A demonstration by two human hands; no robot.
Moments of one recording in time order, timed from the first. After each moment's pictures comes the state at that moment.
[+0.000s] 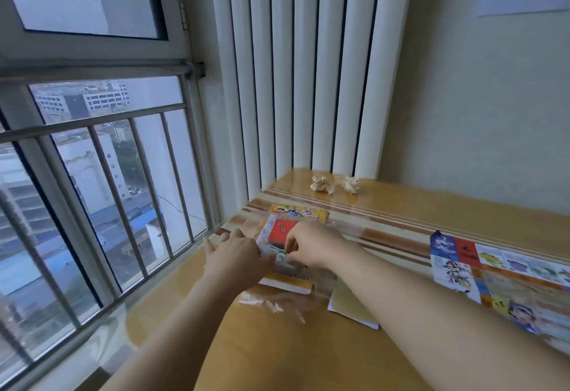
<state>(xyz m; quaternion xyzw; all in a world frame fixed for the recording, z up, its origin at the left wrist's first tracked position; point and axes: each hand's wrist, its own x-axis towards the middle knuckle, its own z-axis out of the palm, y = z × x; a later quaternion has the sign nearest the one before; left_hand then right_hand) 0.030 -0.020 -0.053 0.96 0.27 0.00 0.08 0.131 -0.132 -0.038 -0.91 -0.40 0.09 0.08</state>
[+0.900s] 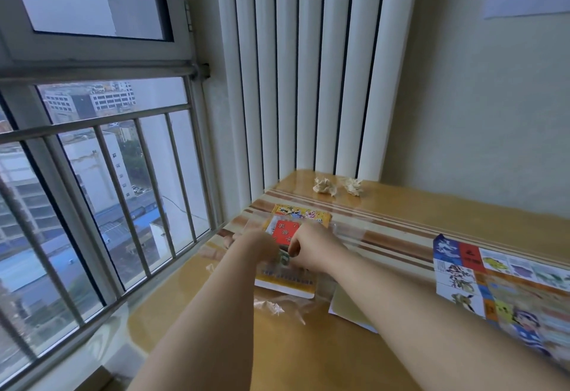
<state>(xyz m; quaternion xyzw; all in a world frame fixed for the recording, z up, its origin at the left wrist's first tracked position) 0.077 -0.021 -0.035 0.90 0.36 -0.18 0.17 0.142 -0.120 -0.060 -0.91 -0.36 0.10 0.16</state>
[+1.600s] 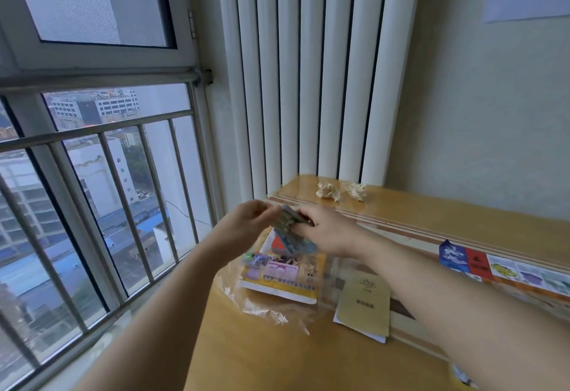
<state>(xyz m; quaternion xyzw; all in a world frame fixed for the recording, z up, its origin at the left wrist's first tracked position) 0.029 -0.014 0.006 0.88 0.14 0.14 0.43 0.129 -0.152 0.006 -0.82 -0.44 0.13 0.33</state>
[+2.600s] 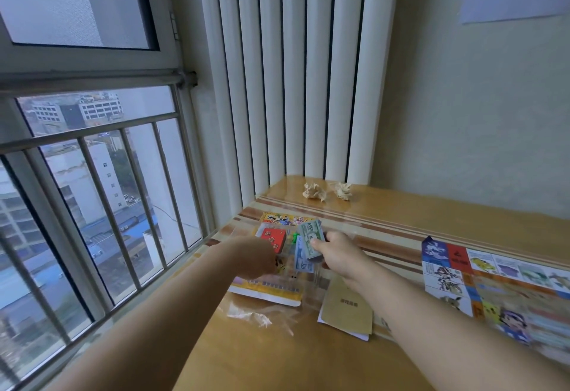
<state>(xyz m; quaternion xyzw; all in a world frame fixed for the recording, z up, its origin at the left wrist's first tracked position) 0.079 -0.020 -0.028 0.98 0.06 -0.19 -0.04 0.151 -0.173 -0.053 -0.82 -0.16 0.22 0.51</state>
